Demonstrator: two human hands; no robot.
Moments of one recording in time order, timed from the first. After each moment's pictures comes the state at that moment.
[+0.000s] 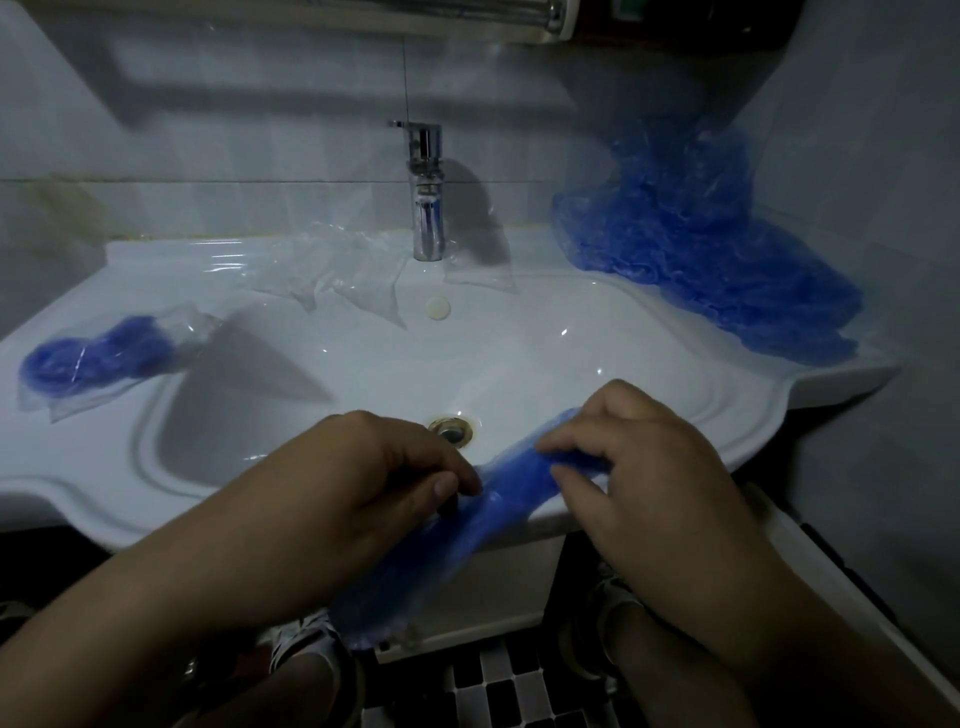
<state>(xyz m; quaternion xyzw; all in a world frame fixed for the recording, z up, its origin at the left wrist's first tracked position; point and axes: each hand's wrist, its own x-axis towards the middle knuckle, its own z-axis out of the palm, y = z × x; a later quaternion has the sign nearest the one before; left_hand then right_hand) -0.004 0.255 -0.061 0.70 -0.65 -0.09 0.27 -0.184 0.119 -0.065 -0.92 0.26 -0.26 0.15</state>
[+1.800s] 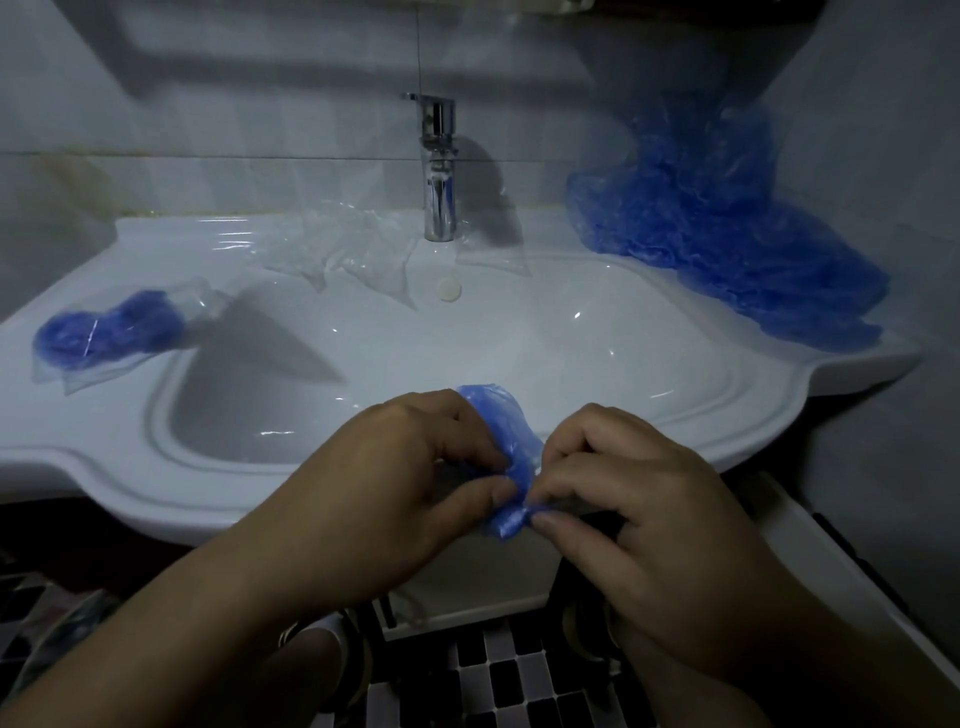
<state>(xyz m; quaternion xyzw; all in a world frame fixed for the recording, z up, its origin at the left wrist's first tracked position) -0.024 0.253 -0.061 0.69 -0.65 -0.05 0.31 -0.196 0.131 -0.072 -0.94 0.06 -0.28 0.19</state>
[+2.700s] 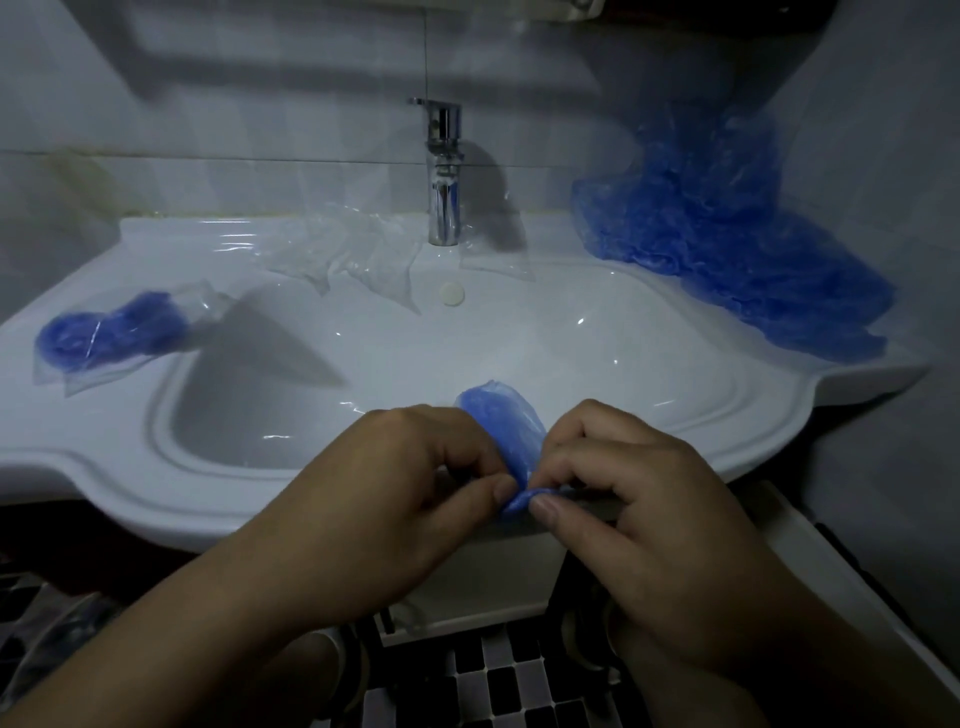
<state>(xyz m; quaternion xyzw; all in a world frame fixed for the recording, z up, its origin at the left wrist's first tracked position) -0.028 0.257 -0.057 0.69 -0.63 -0.09 0.35 -0.187 0.130 -0.069 -0.92 0.10 -0.27 0.27</state>
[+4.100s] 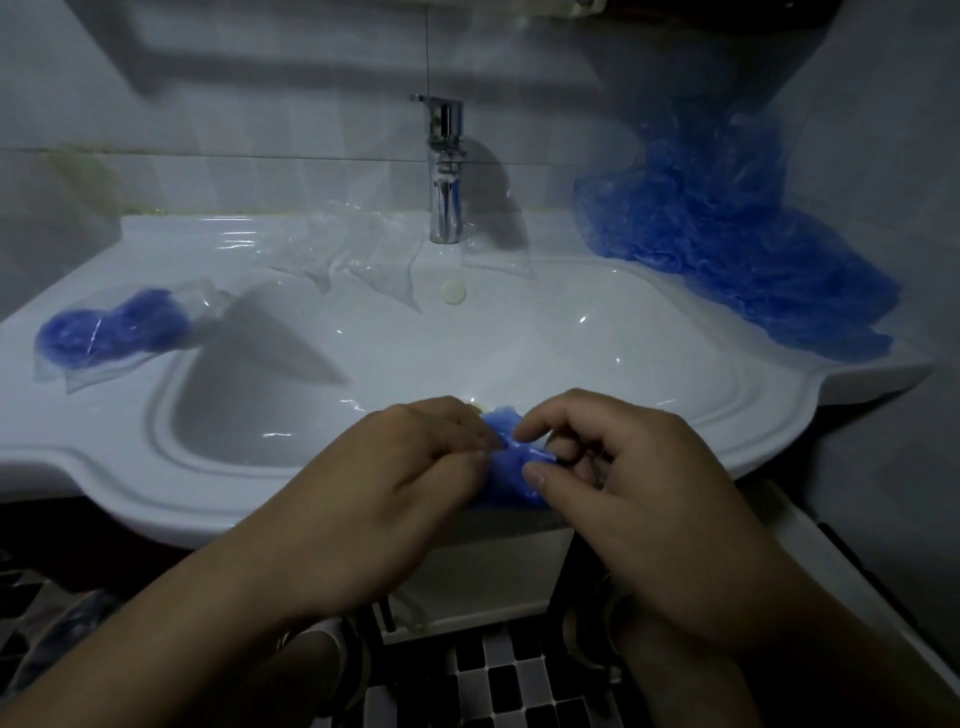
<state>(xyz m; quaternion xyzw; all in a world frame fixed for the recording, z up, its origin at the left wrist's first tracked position) -0.026 0.255 -0.054 0.70 -0.61 -0.12 0.35 -0.176 0.133 -0.061 -0.88 0.19 -0.25 0.35</state>
